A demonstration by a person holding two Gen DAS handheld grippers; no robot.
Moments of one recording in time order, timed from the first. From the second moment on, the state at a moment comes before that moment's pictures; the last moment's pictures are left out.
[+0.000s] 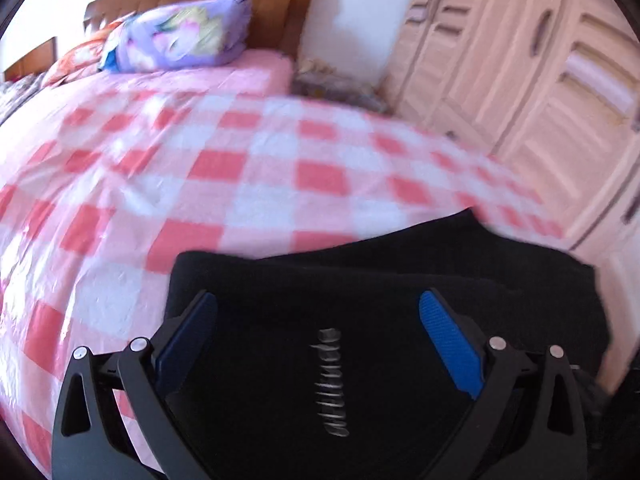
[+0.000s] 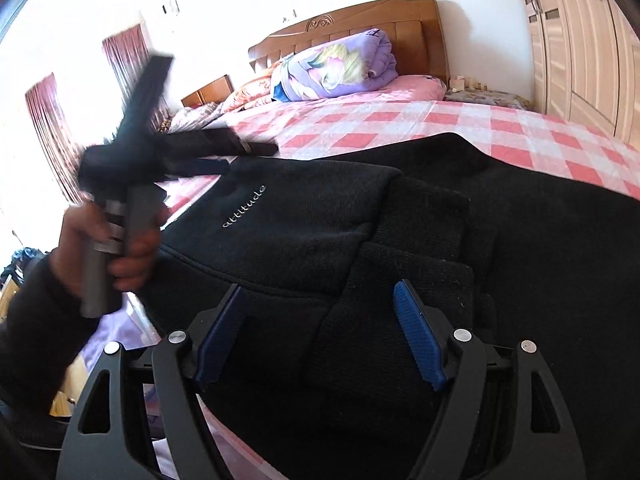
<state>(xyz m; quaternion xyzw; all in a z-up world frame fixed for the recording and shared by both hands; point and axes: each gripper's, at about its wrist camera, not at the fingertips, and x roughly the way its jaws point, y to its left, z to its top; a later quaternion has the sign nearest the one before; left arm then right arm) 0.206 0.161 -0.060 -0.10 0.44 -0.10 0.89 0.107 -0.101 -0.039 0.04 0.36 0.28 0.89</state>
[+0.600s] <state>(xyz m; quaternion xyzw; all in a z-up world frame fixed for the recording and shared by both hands) 0.207 0.155 -0.065 -0.07 0.44 -0.08 0.89 -0.016 -0.370 -0.044 0.36 0.30 -0.08 0.88</state>
